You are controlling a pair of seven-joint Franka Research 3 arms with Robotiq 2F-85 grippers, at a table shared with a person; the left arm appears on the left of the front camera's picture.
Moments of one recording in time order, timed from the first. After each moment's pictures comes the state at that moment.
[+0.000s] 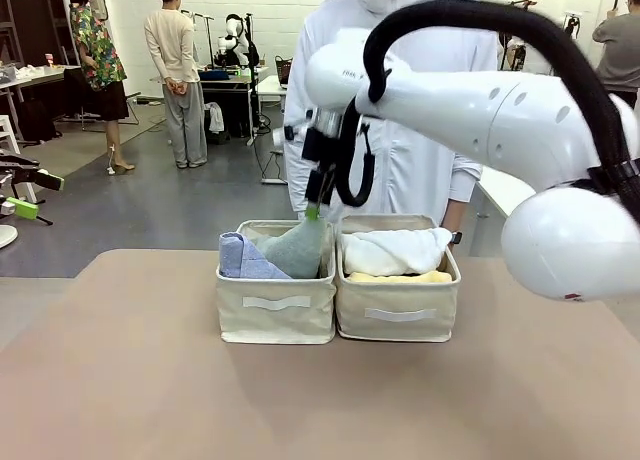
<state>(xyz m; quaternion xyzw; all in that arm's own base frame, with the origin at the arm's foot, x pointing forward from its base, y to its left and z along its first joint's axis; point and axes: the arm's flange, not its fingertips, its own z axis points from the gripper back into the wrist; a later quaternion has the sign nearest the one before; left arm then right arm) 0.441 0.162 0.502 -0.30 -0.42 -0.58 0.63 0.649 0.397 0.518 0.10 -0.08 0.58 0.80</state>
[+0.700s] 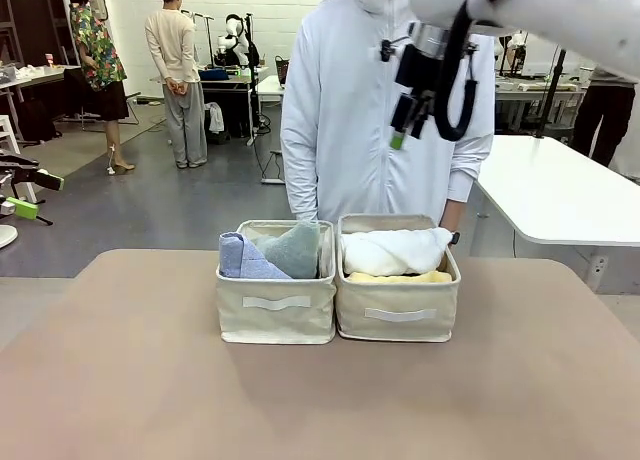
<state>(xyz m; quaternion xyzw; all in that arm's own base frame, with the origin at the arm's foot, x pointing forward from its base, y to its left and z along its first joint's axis) 0.441 0.163 0.502 -0.30 -0.42 -0.58 0.63 0.631 0.214 0.618 0.05 -0.10 0.46 0.88</state>
